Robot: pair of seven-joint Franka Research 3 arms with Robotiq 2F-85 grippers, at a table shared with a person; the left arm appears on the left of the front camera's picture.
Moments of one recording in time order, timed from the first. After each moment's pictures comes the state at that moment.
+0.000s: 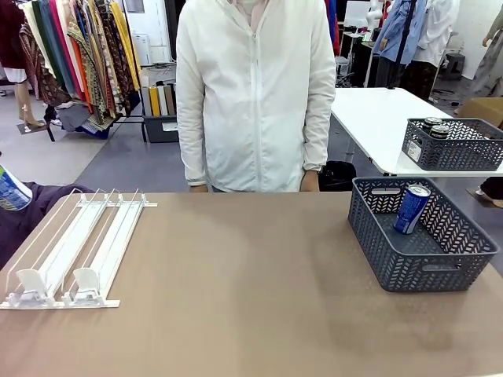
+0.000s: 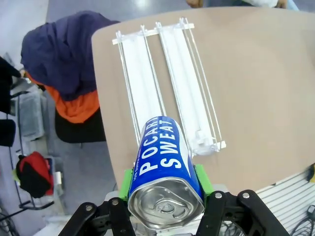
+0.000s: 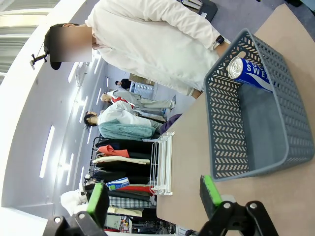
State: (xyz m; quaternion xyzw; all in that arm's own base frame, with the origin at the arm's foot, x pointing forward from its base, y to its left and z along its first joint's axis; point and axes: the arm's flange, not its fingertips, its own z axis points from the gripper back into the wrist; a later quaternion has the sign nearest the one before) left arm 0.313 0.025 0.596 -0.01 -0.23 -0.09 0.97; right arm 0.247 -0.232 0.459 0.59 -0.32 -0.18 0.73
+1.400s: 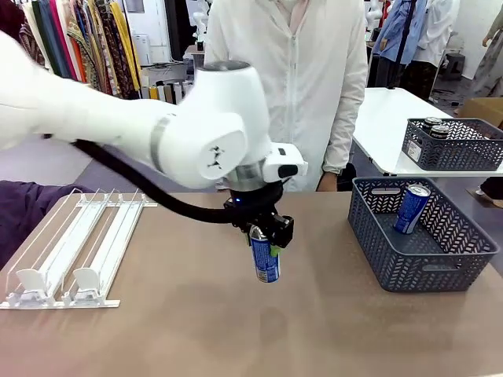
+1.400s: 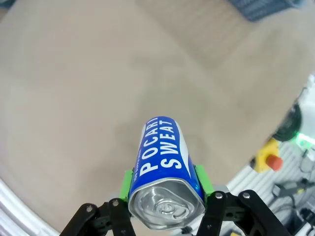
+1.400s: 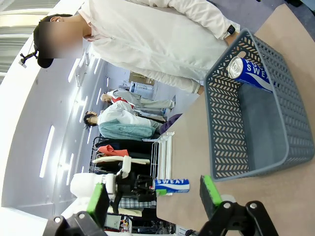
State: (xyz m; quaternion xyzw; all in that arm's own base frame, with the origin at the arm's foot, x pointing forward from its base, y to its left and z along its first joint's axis) left arm 0.377 -0.428 0.444 -0.06 -0.08 -0.35 0.93; right arm 0.247 -0.232 0.459 0.59 -0.32 -0.18 0.73
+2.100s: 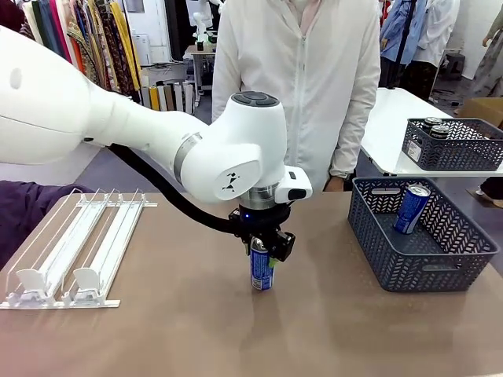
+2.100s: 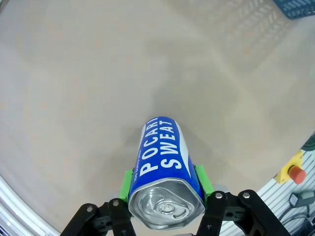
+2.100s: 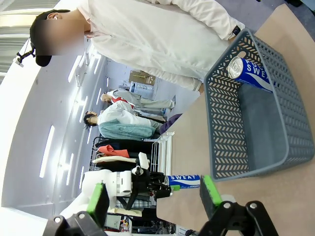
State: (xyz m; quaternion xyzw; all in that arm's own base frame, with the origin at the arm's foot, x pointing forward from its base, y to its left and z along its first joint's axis) left arm 0.388 -0.443 0.401 -0.01 -0.07 -0.35 0.93; right arm 0.247 -0.232 0.459 0.59 -0.32 -0.18 0.73
